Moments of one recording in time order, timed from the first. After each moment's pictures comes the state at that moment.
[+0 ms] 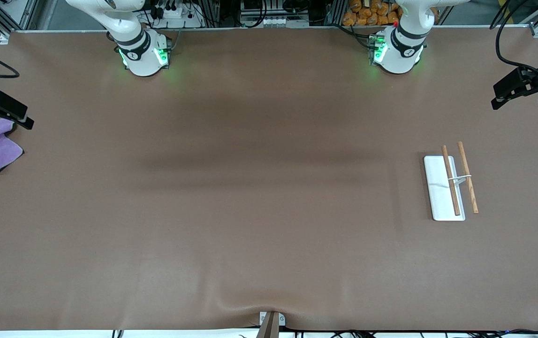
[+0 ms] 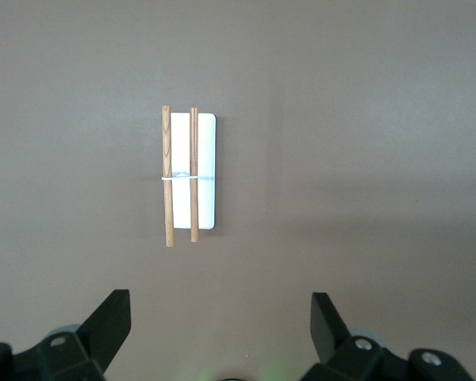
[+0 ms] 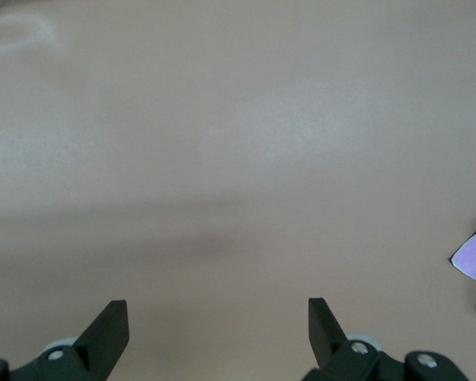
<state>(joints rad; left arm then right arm) 0.04 -0.03 -0.11 -1.47 0.02 1.45 -0.06 -0.07 0.06 0.04 -1.41 0.04 1.48 0.03</state>
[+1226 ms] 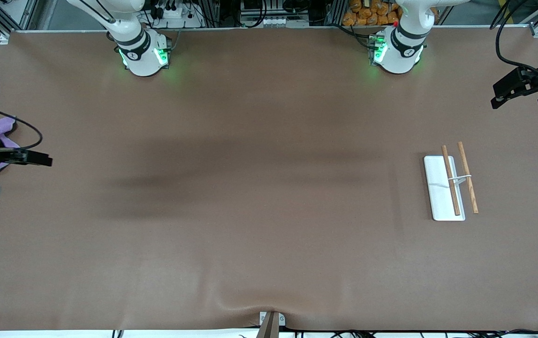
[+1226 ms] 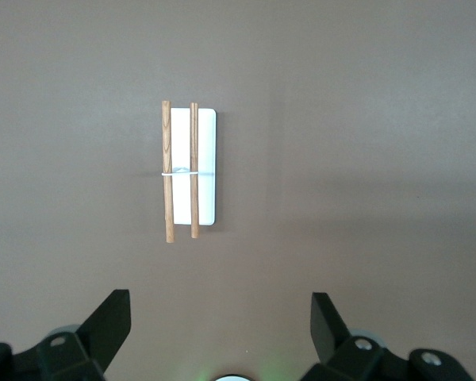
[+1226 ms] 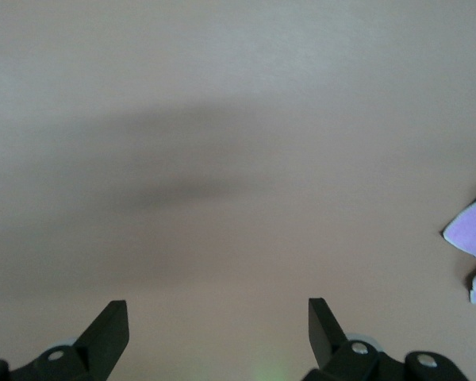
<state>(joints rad) 0.04 -0.03 -0.11 -1.47 0.02 1.44 -0.06 -0.16 0.30 0.04 -1.42 -0.03 1.49 0.00</state>
